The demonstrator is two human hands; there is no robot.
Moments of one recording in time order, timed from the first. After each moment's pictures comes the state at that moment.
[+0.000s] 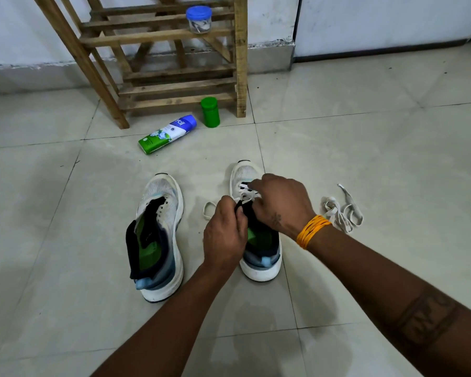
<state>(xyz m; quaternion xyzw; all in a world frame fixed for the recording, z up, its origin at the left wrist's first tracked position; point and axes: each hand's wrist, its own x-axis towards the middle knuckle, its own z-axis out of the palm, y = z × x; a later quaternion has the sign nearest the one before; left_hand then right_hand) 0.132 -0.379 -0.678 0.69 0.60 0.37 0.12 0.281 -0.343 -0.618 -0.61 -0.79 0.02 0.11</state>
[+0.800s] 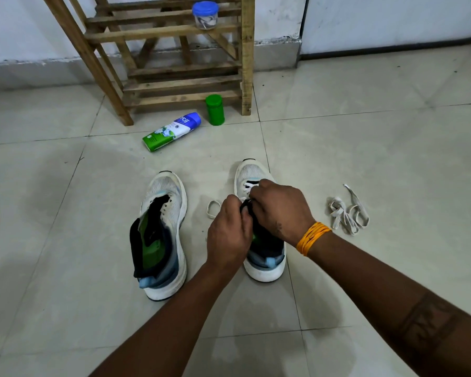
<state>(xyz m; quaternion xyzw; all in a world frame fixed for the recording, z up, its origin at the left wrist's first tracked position) 0.130 -0.381 -0.677 0.69 0.60 0.37 0.14 0.269 -0.348 -0.628 -0.59 -0.80 0.01 0.09</state>
